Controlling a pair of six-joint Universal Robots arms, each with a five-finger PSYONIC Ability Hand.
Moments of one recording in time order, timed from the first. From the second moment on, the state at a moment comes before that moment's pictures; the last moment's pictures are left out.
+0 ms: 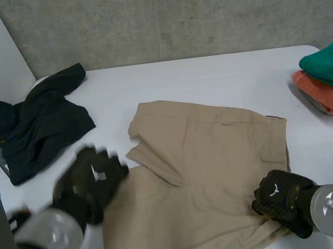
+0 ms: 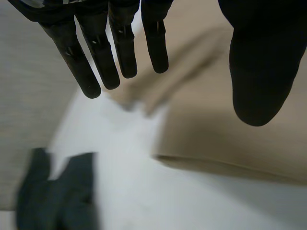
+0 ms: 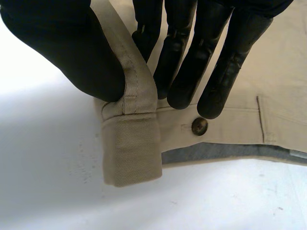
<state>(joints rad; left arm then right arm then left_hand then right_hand) 4.06 -1.57 -1.83 3.00 -1.70 3.85 1.92 -1.40 1.83 0.47 1.36 2.11 0.48 0.48 0.48 0.47 0.29 0.98 1.17 1.18 1.19 1.00</state>
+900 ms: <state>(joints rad) 4.34 -2.30 -1.28 3.18 -1.25 3.71 1.91 -1.39 1.88 0.29 1.36 2.18 0.67 0.67 0.67 0.67 0.49 0.99 1.18 1.19 1.19 1.00</state>
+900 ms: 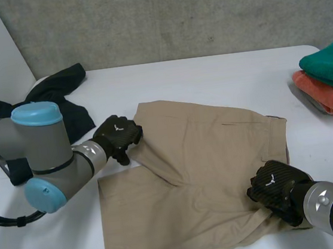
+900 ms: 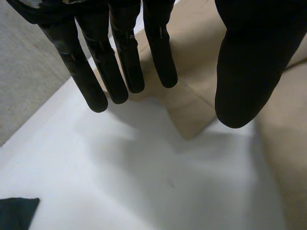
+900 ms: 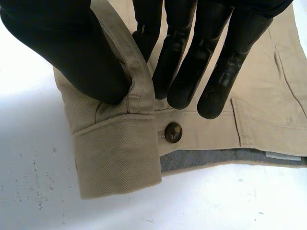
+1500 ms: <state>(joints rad) 4.32 -2.38 -1.21 3.19 -1.25 3.70 1.90 -1.35 1.87 0.26 1.35 2.18 0.78 0.78 0.78 0.78 0.60 0.99 1.18 1.19 1.19 1.00</state>
